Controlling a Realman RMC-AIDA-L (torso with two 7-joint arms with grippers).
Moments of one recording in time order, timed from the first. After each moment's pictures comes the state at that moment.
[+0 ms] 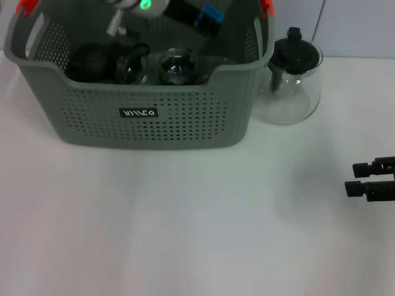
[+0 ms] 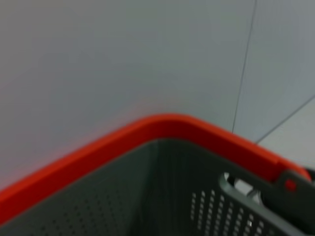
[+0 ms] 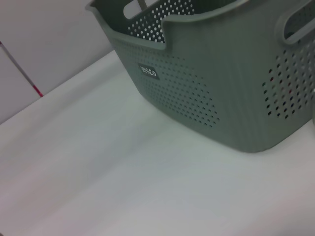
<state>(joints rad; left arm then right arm) -1.05 -2.10 1.10 0.83 2.59 0.94 -2.43 0.51 1.95 -0.65 -0.79 -2.23 -1.73 1.70</state>
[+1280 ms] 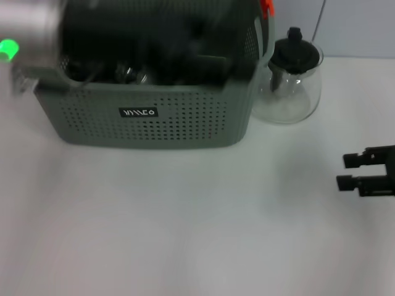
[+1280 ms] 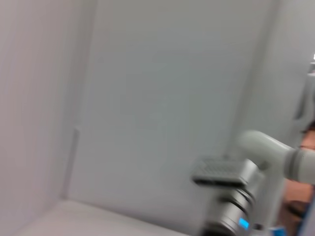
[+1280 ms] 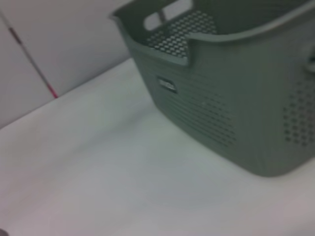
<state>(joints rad) -0.66 -2.13 0.80 1.31 1.82 1.84 -2.04 0.54 1.96 -0.62 -0.78 -2.22 -1.75 1.61</state>
